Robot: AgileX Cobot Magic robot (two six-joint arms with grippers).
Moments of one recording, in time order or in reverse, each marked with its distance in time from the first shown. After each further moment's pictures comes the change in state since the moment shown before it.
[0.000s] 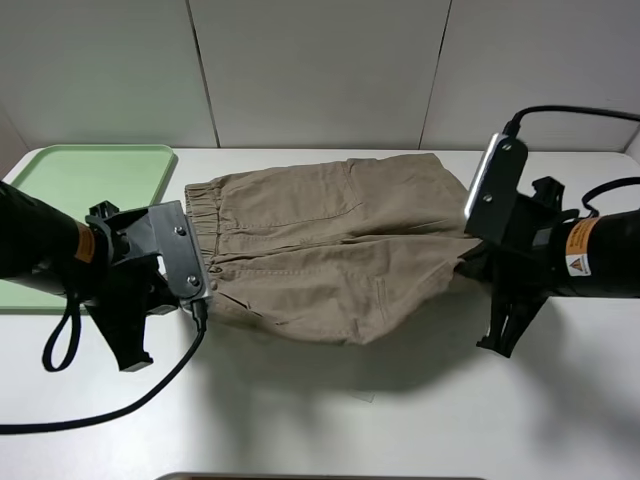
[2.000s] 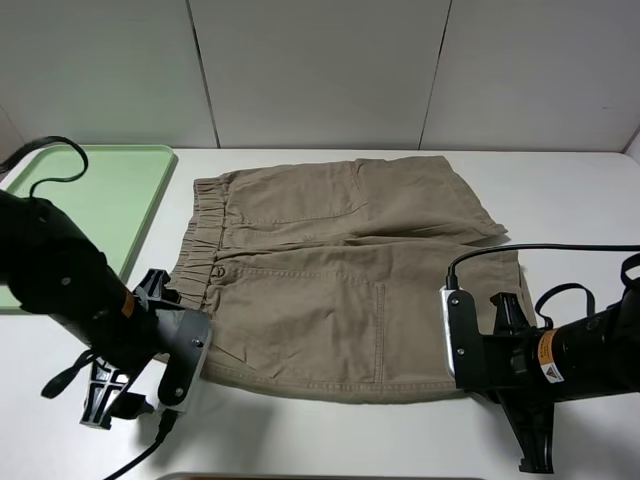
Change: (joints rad) left arm 0.001 0.334 0.015 -0.050 0.002 0.546; right arm 0.024 0.366 0.185 -0.042 -0.121 -0.286
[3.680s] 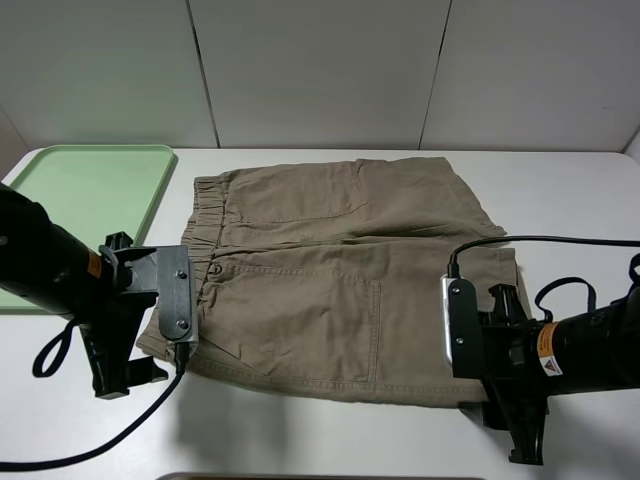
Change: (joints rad) left arm 0.066 -0.210 0.009 -0.127 0.022 -0.142; right arm -0.001 -0.006 -0.004 0.018 -0.044 0.002
